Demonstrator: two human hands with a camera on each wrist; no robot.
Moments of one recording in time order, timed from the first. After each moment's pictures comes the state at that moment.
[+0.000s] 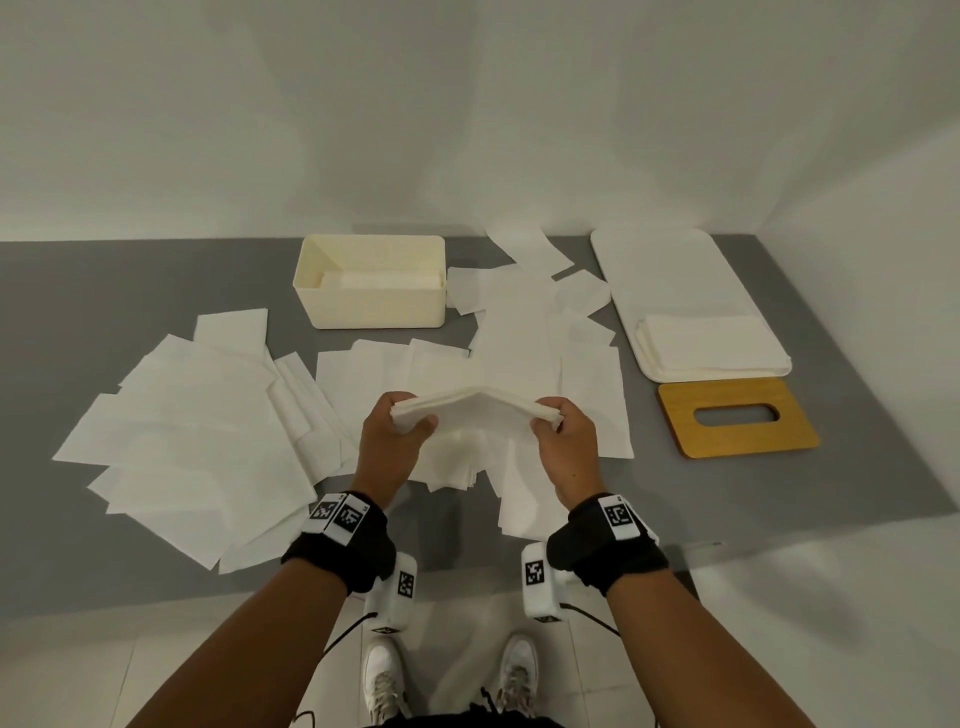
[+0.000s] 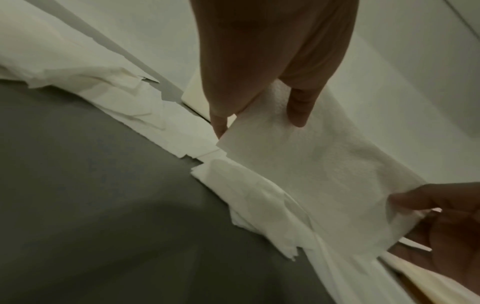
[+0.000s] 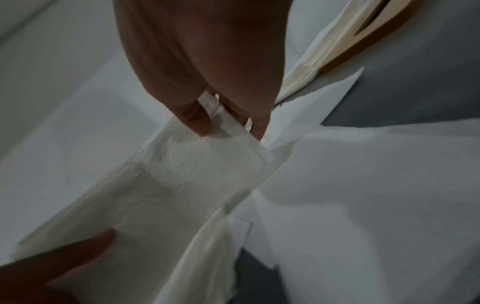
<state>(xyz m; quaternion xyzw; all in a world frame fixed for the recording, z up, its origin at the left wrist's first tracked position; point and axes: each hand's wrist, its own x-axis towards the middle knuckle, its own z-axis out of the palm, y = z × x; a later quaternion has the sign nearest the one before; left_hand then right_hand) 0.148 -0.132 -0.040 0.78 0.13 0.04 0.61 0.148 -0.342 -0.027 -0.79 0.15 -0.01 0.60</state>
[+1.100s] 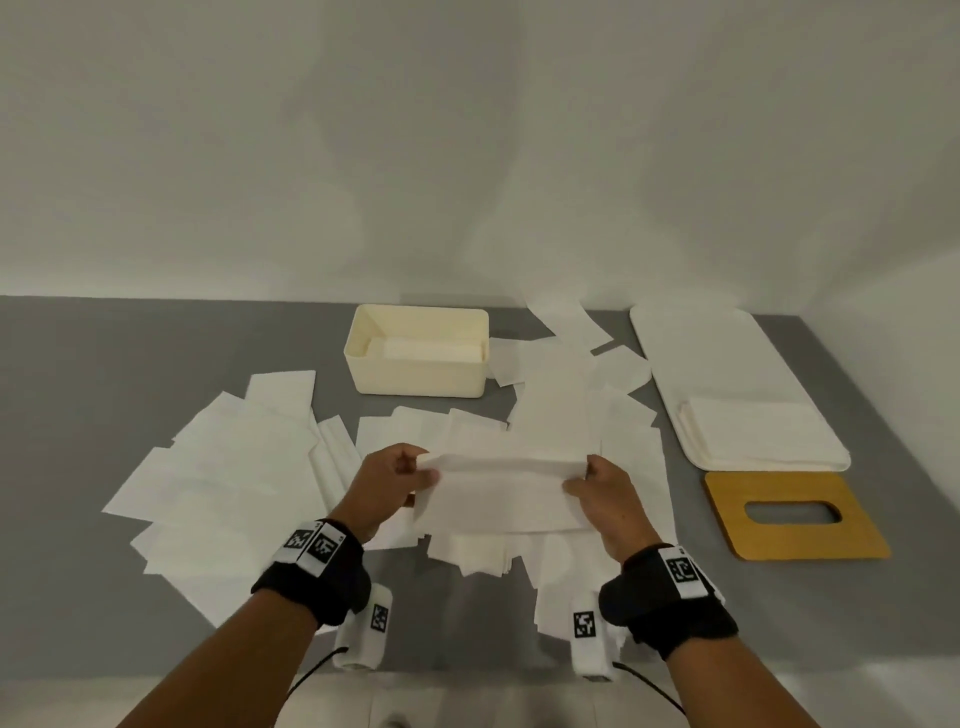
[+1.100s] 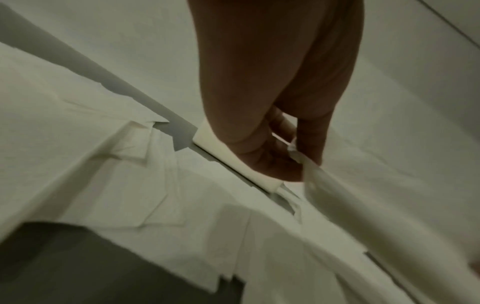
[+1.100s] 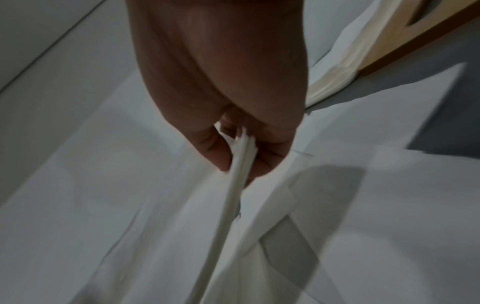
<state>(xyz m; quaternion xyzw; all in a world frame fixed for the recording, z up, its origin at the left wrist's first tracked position) 0.185 -0.069 -0.013 0.71 0.14 -0.12 0.68 0.196 -0.343 -0.006 -0.81 0.17 0.12 0.55</state>
